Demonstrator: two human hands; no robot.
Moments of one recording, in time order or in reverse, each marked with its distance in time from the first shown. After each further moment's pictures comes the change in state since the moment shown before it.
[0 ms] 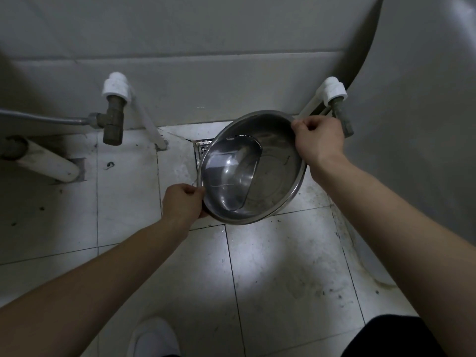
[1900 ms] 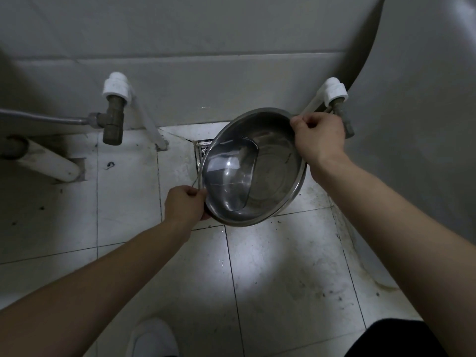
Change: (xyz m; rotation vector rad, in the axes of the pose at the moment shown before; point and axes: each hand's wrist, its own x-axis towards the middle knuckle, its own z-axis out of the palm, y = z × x) left_hand -0.008 0.002 0.003 0.007 -0.018 -0.014; right_hand -0.003 -0.007 -0.003 0.004 -0.009 -0.047
